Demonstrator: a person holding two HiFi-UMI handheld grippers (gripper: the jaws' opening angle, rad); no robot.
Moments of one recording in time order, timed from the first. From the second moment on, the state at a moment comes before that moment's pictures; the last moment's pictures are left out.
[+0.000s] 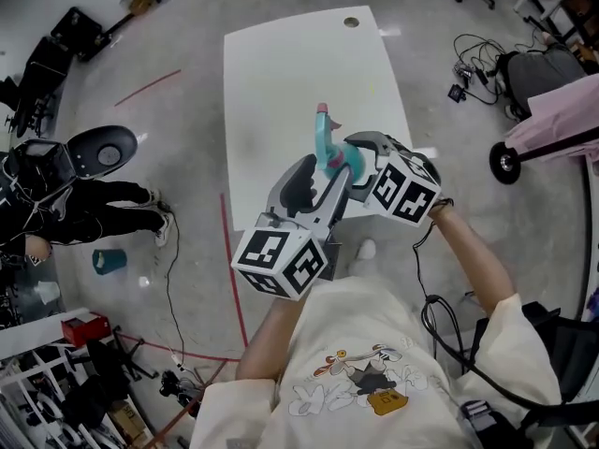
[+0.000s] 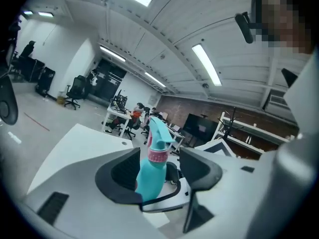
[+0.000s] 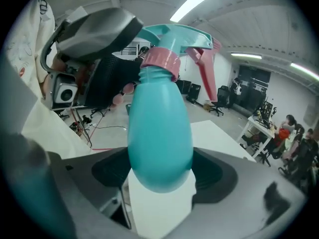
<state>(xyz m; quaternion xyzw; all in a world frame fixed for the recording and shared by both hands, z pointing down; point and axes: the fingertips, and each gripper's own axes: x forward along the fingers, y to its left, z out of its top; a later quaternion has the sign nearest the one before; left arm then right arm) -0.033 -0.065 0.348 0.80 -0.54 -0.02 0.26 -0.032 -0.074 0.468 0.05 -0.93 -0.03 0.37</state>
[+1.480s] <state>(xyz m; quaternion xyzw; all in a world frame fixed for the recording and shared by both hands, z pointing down) -0.016 -0.051 0.304 0.89 -0.44 0.00 0.07 -0.019 -0.040 0.432 -0.07 -0.92 -0.01 0.40</state>
